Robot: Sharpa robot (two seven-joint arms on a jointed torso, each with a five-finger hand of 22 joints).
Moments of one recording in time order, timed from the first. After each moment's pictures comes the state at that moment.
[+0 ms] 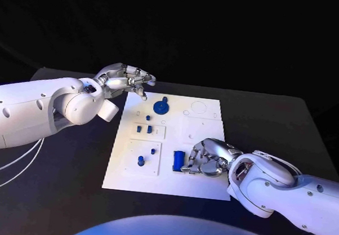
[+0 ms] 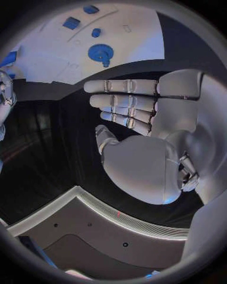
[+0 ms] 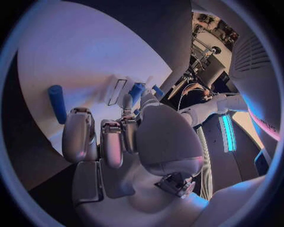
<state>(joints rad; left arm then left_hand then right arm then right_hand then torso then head) 1.16 -0.87 0.00 1.41 -0.23 -0.07 0.23 1.34 -0.13 0.54 0.20 0.21 0.82 0.21 0.27 0.35 0.78 0.16 0.48 0.17 0.98 0.09 1.06 0.42 0.17 0.93 0.18 0.78 0.49 1.02 -0.89 -0.16 1.84 -1.36 -0.35 -0.37 1.27 -0.04 0.00 0.27 0.08 0.93 0.04 0.76 0.39 1.46 -0.03 1.40 1.31 1.46 -0.09 1.55 1.31 0.07 1.47 0.02 1.24 1.31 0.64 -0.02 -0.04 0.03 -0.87</state>
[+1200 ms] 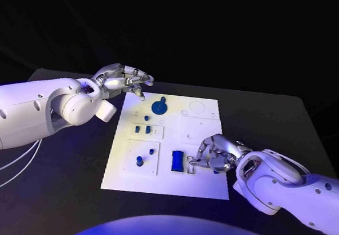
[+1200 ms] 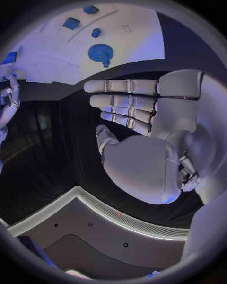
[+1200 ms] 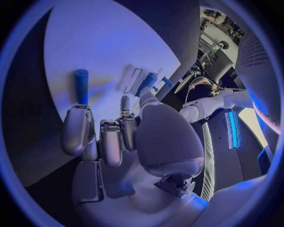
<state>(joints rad) 1.16 -0.87 0.00 1.41 -0.24 -0.07 0.23 1.34 -0.13 0.54 0.20 0.21 0.82 0.21 0.27 0.35 0.78 0.16 0.49 0.17 0.98 0.09 1.06 0.42 0.17 0.94 0.17 0.78 0.49 1.04 -0.95 -0.16 1.84 -1.33 -0.43 -0.39 1.31 -0.05 0.02 0.28 0.08 0.84 0.08 0.68 0.36 1.45 0.00 1.33 1.31 1.47 -0.06 1.53 1.31 0.07 1.45 0.04 1.16 1.31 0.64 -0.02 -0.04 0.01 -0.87</state>
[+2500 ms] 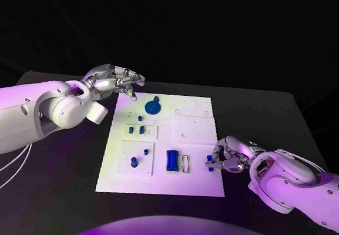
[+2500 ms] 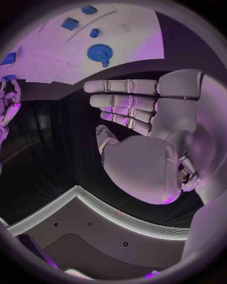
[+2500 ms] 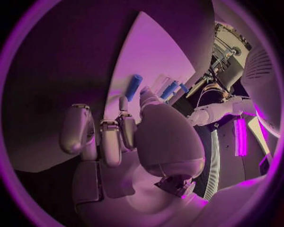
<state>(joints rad) 1.16 -0.87 0.00 1.40 -0.24 -0.06 0.24 1.34 -0.13 0.54 0.20 0.21 0.82 0.21 0.27 0.35 0.78 0.16 0.49 0.17 0.97 0.08 1.06 0.42 0.17 0.94 0.17 0.78 0.49 1.01 -1.05 -0.16 1.83 -1.42 -0.38 -0.42 1.30 -0.08 0.02 0.29 0.08 0.86 0.09 0.65 0.35 1.44 0.01 1.31 1.31 1.46 -0.06 1.52 1.31 0.07 1.46 0.05 1.15 1.31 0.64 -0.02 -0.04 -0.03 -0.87</state>
